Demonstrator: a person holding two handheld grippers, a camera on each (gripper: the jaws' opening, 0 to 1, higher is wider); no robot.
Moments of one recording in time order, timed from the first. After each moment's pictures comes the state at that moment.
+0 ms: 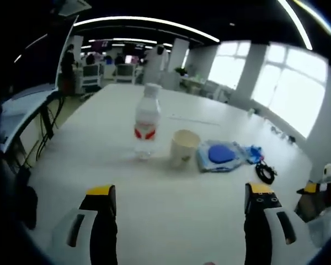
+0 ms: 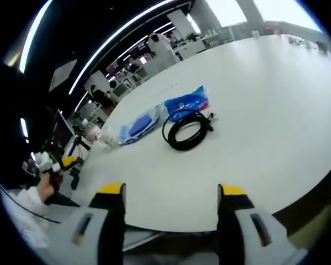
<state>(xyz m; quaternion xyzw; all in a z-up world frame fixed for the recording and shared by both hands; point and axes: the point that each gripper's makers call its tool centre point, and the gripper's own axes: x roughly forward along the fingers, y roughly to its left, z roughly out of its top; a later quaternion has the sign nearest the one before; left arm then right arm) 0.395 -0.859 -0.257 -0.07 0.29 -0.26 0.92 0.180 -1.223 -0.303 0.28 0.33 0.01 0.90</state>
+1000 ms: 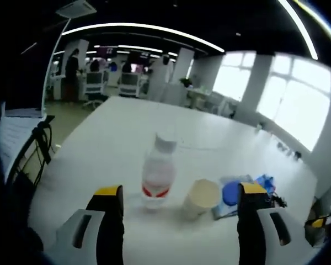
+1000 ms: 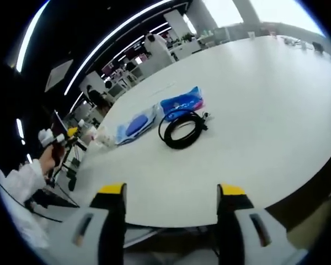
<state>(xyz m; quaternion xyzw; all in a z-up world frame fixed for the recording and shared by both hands) 0.513 -0.878 -0.218 -0.09 0.26 -0.24 0.93 0.170 -1.231 -0.300 0.28 0.33 -0.02 0.90</state>
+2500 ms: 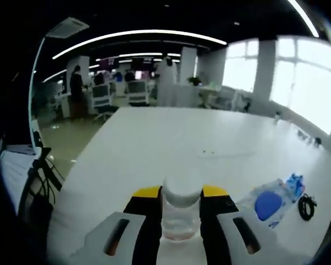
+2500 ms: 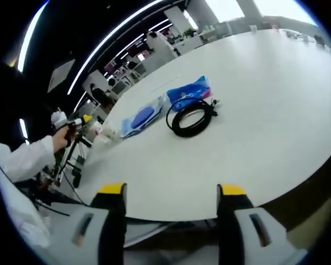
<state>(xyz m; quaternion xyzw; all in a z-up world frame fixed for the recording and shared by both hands) 0.580 -0.881 -0.221 -0.01 0.24 -0.20 0.95 0.169 -1.204 -0.312 0.30 0.34 0.01 0.89</state>
